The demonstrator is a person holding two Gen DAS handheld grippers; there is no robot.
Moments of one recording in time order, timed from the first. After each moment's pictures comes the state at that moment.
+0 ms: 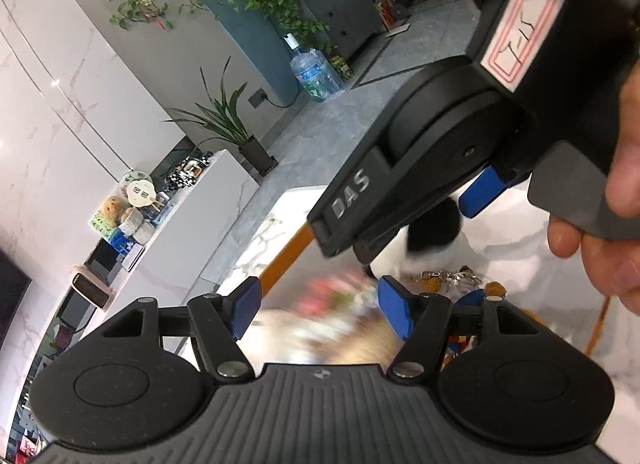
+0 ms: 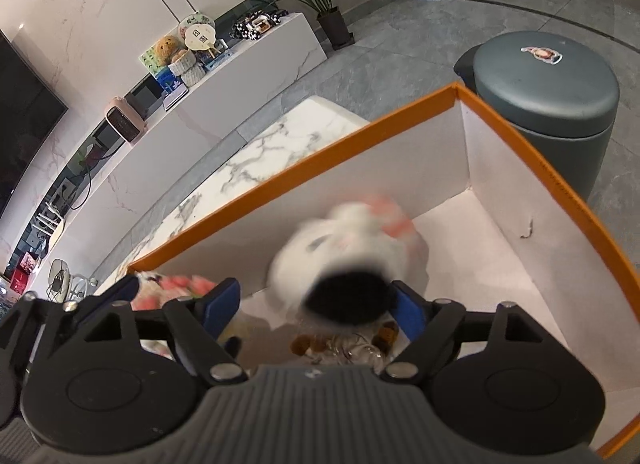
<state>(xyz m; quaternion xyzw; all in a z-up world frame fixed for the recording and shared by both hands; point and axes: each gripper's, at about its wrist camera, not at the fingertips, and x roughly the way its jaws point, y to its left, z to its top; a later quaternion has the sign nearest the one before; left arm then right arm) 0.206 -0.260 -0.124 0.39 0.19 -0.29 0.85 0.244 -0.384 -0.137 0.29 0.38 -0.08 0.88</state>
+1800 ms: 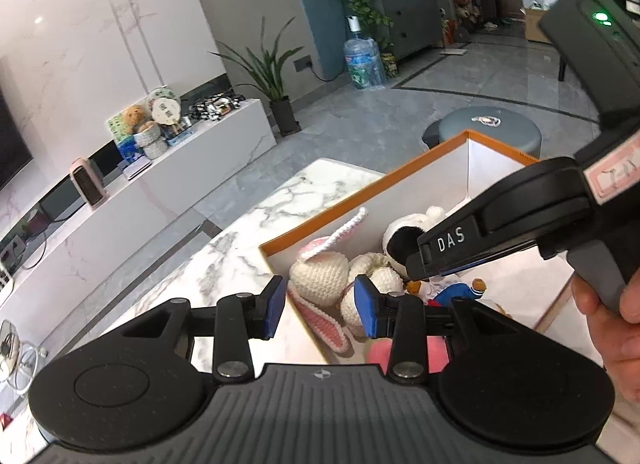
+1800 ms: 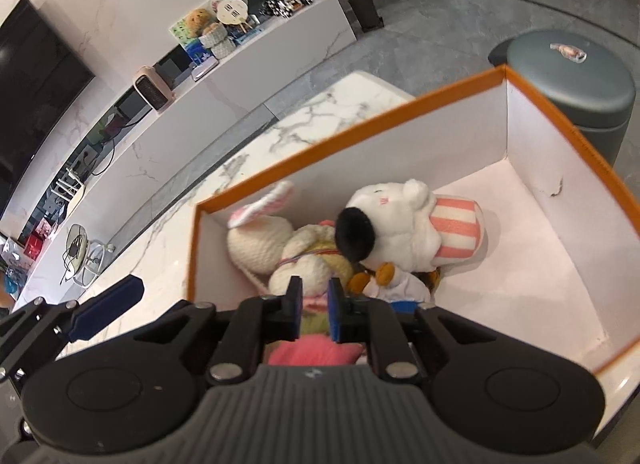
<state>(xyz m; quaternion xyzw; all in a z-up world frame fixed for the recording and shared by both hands) 0.206 -0.185 -0.061 0.23 0.28 -0.26 0.89 0.220 -0.330 -0.109 0.26 0.40 -0.04 0.88</state>
